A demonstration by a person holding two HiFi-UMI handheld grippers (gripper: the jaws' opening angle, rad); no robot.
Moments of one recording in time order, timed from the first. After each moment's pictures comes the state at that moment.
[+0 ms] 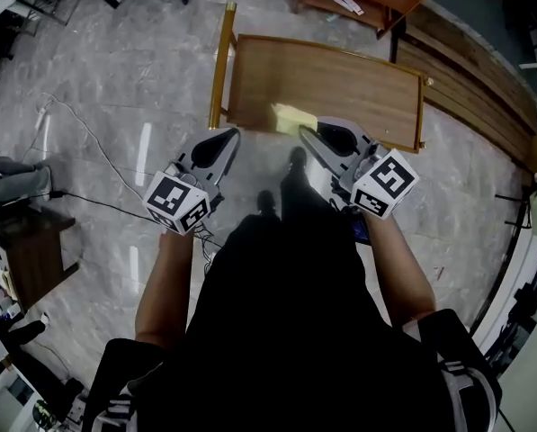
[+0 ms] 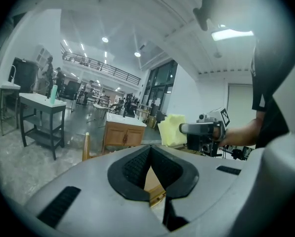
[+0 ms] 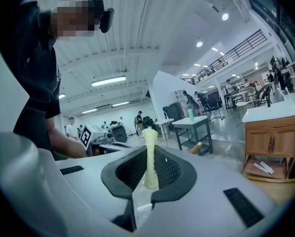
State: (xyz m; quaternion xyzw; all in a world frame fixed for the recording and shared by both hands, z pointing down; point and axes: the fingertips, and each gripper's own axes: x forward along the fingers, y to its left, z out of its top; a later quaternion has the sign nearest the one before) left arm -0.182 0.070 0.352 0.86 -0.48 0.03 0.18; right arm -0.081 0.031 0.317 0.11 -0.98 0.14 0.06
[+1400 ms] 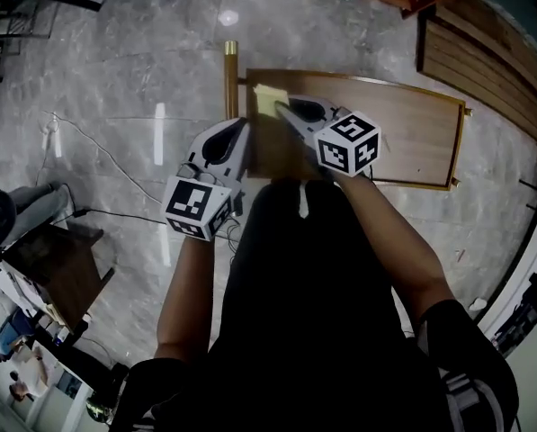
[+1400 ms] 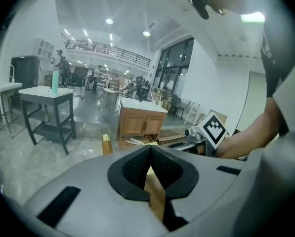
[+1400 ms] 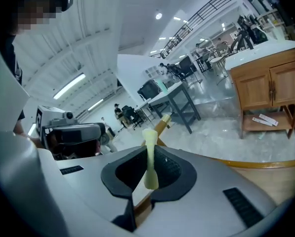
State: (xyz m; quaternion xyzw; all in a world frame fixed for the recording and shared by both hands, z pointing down) left arm -0.259 -0.128 0.417 0.82 -0.51 0.13 0.25; right arm -0.216 -0.170 0.488 0.17 -0.91 0.34 0.15
